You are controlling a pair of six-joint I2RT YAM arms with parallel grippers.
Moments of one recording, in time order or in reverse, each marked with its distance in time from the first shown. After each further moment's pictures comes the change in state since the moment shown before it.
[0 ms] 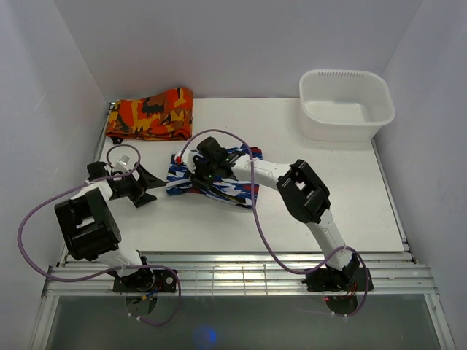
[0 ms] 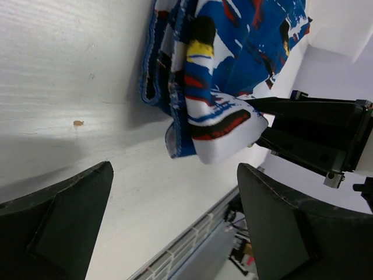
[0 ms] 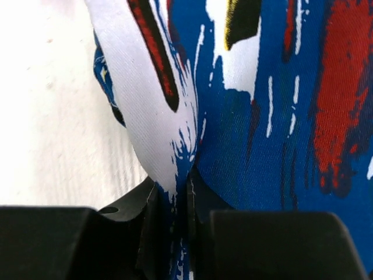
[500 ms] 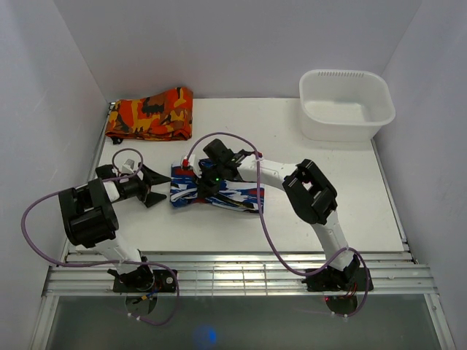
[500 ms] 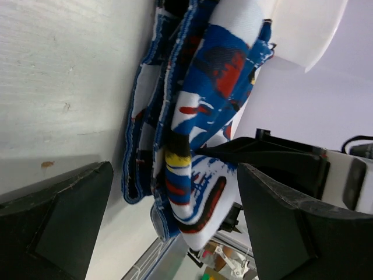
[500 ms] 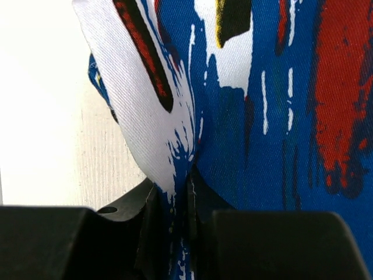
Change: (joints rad) left arm -0.037 0.120 -0.089 0.319 0.128 -0.322; right arm -0.026 -0.072 -0.095 -0.084 -0.194 0.027
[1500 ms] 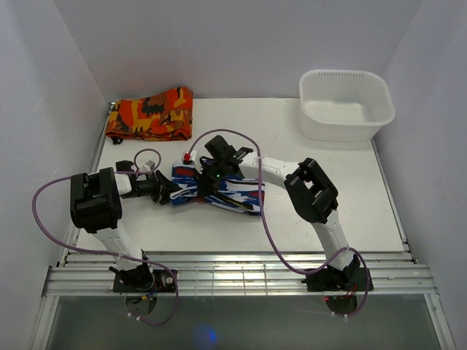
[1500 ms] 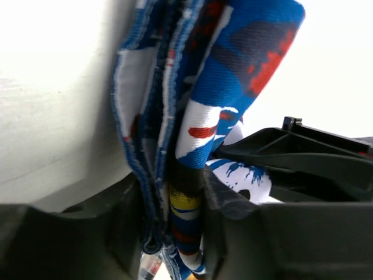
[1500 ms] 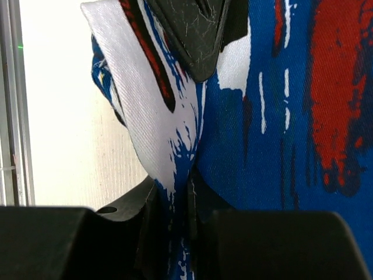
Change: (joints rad) left arm -0.163 0.130 0.074 -0.101 -0.010 0.030; right arm -0.025 -0.004 0.034 -0.029 -0.064 0.079
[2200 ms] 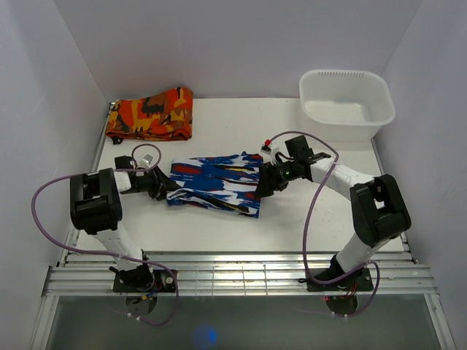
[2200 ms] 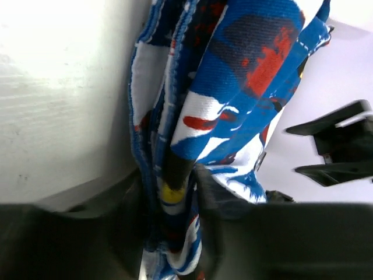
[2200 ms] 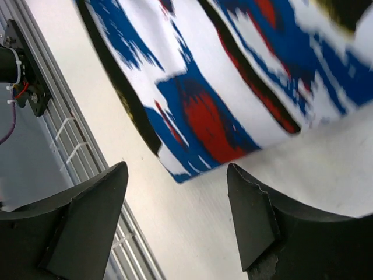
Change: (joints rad) left arm -0.011 -0.008 0.036 0.011 -0.121 0.085; right arm -0.426 -0.550 -0.626 0.005 -0.114 0.245
